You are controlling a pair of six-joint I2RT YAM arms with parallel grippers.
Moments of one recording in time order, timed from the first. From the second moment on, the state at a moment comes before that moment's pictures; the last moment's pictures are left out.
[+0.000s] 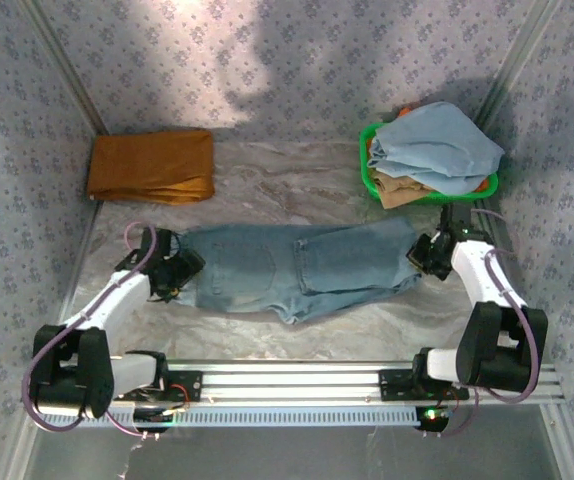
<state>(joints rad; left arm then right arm) -0.15 1.19 0.58 -0.48 0.09 -0.89 -0.15 1.31 0.86 -0.75 -0.19 0.50</state>
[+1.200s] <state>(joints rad) 0.01 1.36 0.65 -0.51 0.15 -0.77 0.90 1.85 1.87 -0.84 -0.01 0.74</state>
